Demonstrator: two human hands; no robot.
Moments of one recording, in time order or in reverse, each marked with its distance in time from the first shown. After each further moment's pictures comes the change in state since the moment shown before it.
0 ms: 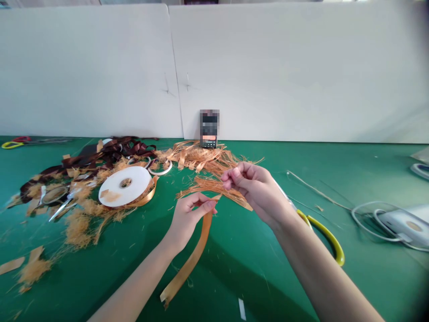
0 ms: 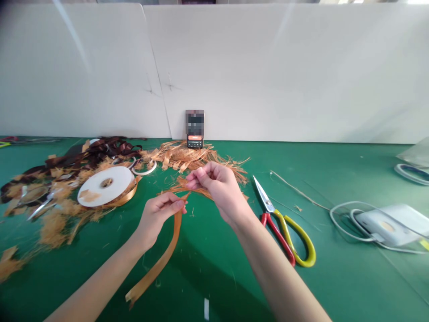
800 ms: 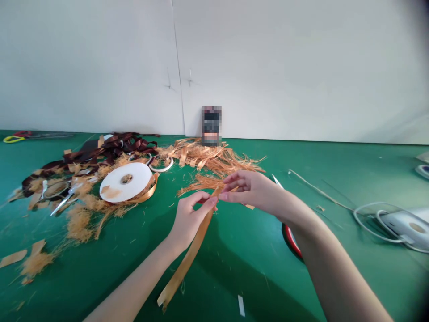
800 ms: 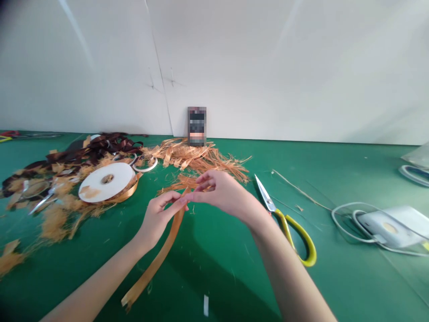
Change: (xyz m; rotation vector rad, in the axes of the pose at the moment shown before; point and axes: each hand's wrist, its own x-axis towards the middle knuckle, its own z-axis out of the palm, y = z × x) left_hand -0.003 0.000 0.004 0.191 0.025 0.082; right_hand 0.000 -0.009 -0.015 -0.710 -0.167 0.237
